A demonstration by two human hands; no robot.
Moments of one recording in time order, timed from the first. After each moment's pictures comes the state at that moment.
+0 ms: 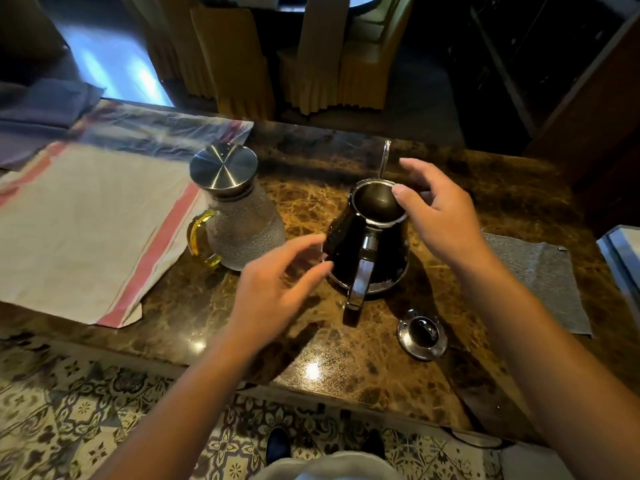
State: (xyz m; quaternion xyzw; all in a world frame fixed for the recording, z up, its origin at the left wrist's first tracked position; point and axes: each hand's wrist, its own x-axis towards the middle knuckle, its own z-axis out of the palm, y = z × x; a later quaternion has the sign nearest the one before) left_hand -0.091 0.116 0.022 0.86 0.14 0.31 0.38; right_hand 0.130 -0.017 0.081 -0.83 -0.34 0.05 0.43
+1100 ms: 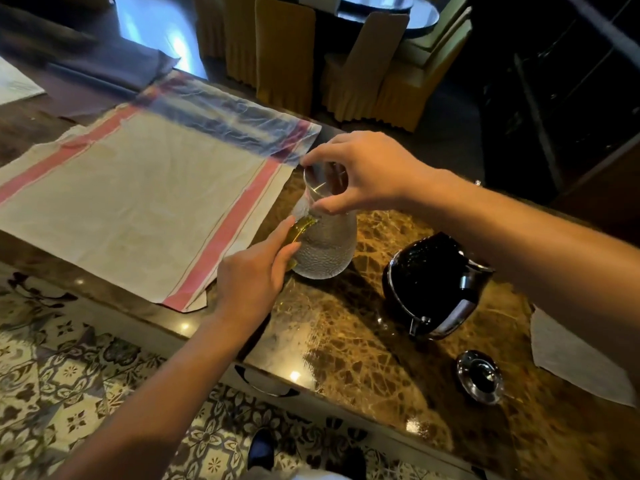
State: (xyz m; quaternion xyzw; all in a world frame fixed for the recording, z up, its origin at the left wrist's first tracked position) left_hand -0.164 0.234 -0.016 0.86 0.30 0.38 0.18; right_hand 0.052 0.203 0.142 -0.67 -0.74 0.00 0.03
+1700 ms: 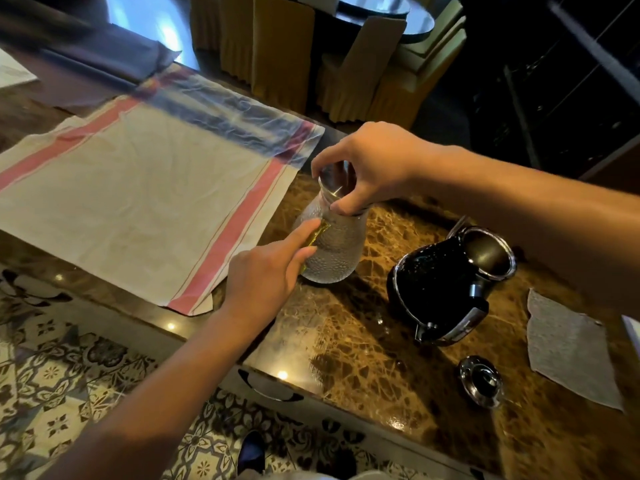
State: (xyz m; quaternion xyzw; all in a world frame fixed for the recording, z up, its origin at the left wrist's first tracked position) left_hand -0.167 0.248 -0.007 0.89 0.25 0.36 0.14; right_hand 0.048 0.233 0.162 -0.65 -0.75 0.01 -0.08
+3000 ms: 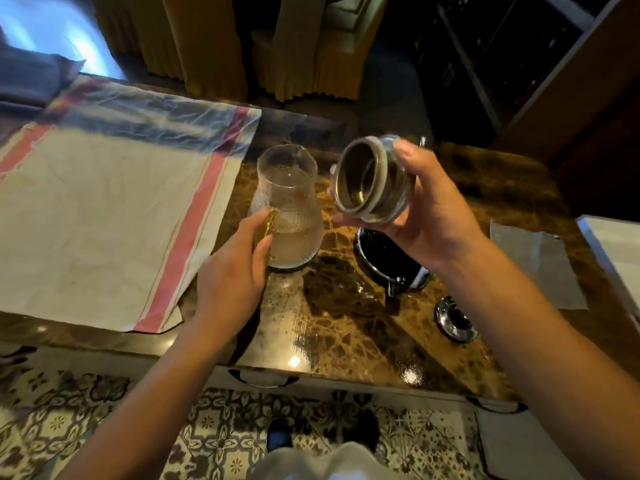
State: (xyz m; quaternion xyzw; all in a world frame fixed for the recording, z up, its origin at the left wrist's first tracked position) left_hand -0.161 0.230 -0.004 0.88 0.24 0.30 0.27; right_hand 0.012 0.065 0.129 -0.54 -0.22 0.42 0.69
